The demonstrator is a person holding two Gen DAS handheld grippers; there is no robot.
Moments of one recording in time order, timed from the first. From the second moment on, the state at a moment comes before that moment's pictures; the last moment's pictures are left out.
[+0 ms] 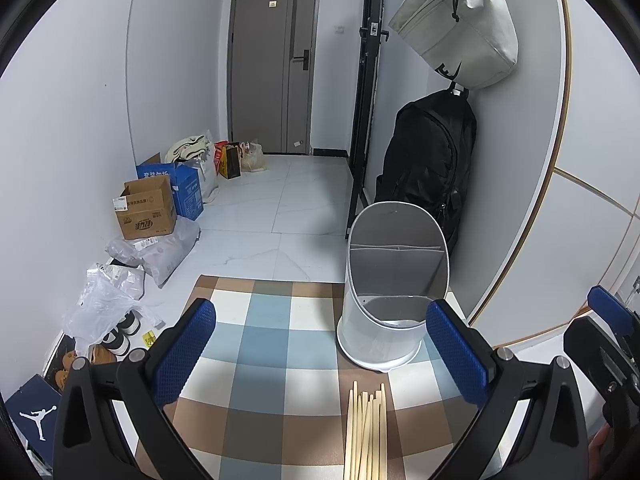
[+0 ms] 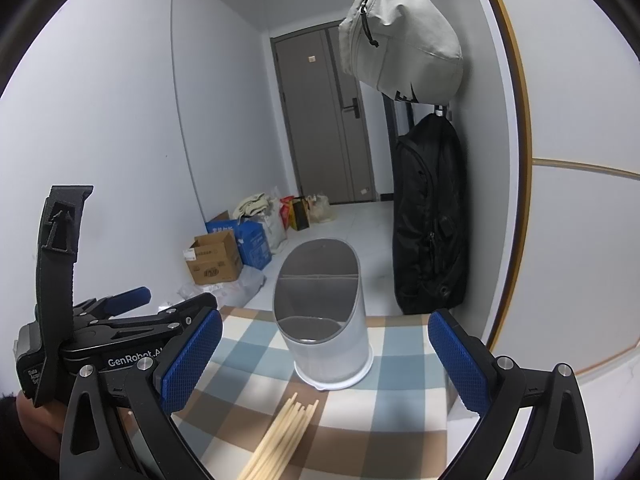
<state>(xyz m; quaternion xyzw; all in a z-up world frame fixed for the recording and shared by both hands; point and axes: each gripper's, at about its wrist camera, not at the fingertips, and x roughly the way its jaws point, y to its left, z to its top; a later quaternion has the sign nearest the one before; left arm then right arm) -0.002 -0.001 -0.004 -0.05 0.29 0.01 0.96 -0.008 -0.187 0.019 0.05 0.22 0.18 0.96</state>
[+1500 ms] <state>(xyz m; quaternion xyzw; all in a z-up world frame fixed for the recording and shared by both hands) 0.030 0.066 -0.063 -0.03 0.44 0.03 0.90 0.070 -0.123 -0.099 0.06 0.52 0.22 0.82</state>
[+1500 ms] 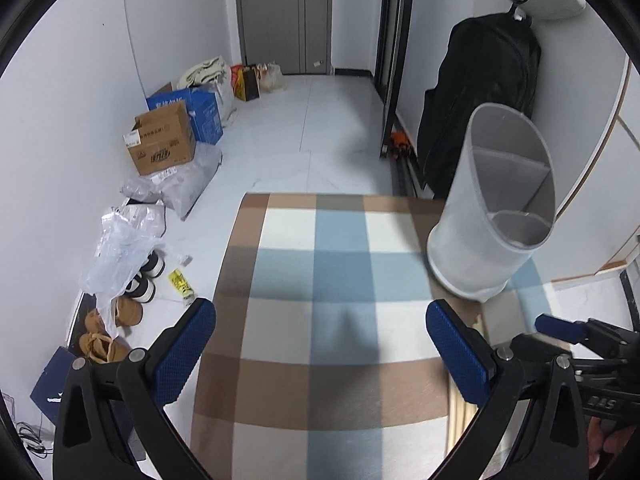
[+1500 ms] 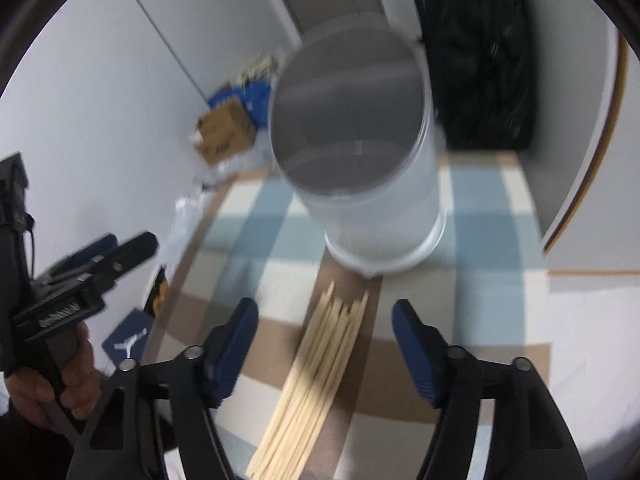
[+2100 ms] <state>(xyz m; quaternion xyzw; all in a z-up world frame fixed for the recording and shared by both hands) 0.036 0.084 -0.073 -0.06 0.47 0.02 0.88 0.090 -0.117 -0.146 0.05 0.61 0.20 0.77</state>
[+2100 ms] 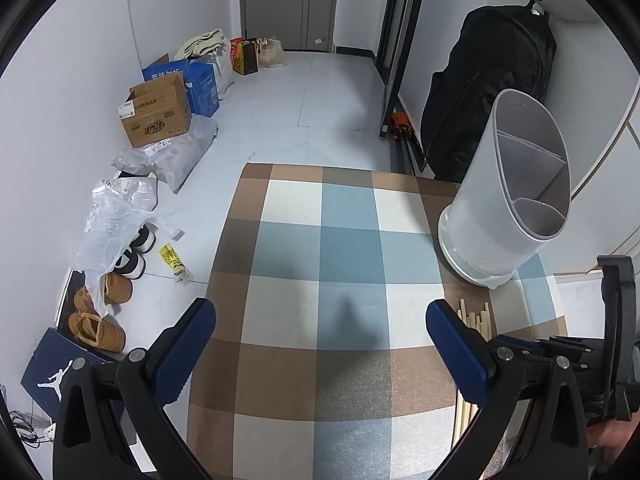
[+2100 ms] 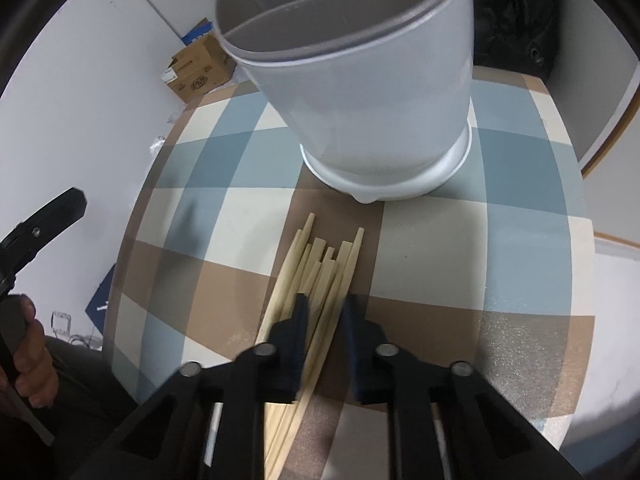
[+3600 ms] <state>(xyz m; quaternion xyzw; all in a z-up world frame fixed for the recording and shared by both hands) 0.035 0.071 -0.080 -0.06 0.48 0.01 0.87 0.087 -0.115 -0.137 0.08 0.57 0.20 0.79</state>
